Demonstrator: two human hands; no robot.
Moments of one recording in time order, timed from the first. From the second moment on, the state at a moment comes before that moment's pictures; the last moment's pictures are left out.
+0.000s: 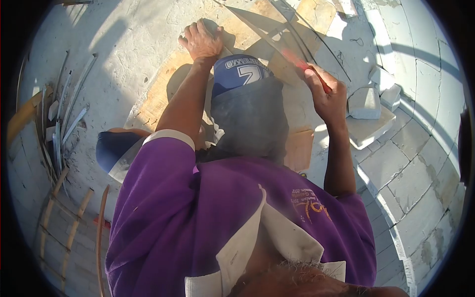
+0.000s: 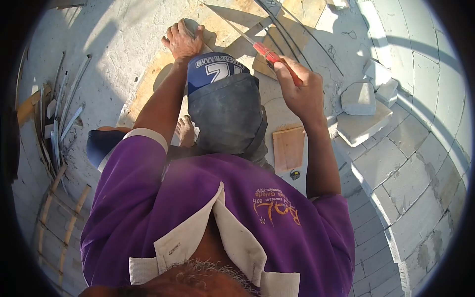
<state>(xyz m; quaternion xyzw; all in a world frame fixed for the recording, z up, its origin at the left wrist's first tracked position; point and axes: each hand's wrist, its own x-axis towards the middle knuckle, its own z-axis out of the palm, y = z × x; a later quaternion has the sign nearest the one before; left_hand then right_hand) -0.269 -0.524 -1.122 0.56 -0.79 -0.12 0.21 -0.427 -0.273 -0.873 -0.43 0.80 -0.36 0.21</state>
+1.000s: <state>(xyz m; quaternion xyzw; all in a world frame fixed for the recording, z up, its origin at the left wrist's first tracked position) -0.283 -0.536 -1.120 0.58 -0.78 -0.08 0.23 -0.414 -0.256 -0.878 -0.54 0.77 -0.34 0.09</state>
